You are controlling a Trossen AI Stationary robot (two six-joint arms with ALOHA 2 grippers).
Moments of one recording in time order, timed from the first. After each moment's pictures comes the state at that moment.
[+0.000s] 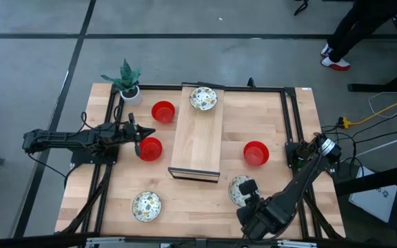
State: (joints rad) left arm 0.07 0.18 0.01 0.05 -0.27 0.01; right arm 0.82 1.87 1.66 -1.31 0.27 0.37
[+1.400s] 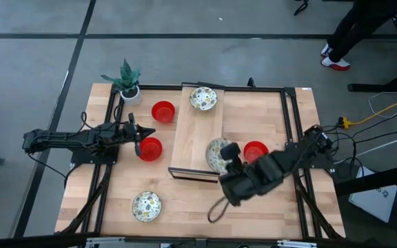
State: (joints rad) left arm 0.07 0.18 0.01 0.05 -0.27 0.01; right arm 0.54 1.86 2.13 -1.57 0.51 -0.06
